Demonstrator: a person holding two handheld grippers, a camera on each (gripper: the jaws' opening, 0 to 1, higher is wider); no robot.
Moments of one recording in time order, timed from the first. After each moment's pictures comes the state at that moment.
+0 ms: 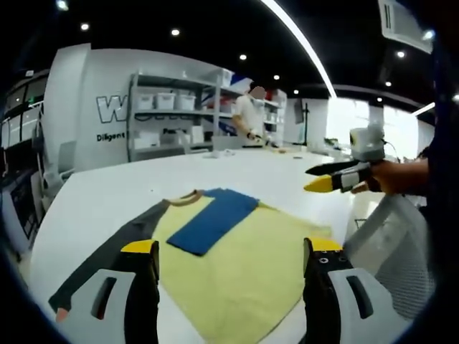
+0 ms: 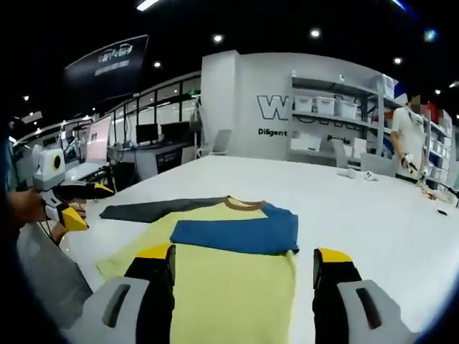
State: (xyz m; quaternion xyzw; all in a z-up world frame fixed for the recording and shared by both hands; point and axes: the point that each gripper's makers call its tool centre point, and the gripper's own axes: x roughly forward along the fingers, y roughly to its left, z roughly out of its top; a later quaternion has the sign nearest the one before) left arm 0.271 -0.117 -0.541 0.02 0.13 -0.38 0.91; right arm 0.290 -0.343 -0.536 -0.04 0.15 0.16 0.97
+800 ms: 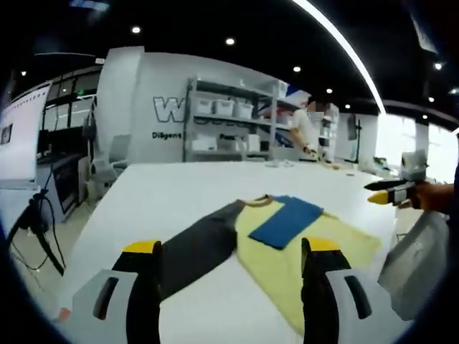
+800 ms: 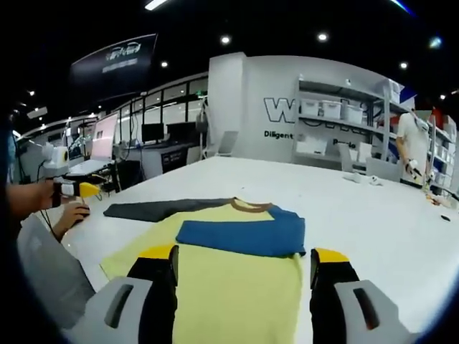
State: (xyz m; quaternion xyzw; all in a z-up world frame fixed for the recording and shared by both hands) left arm 0.310 0.031 -0.552 -0.02 0.14 -0.20 0.97; right arm 0.288 -0.333 -0.541 -0.04 0.16 0.18 0.97
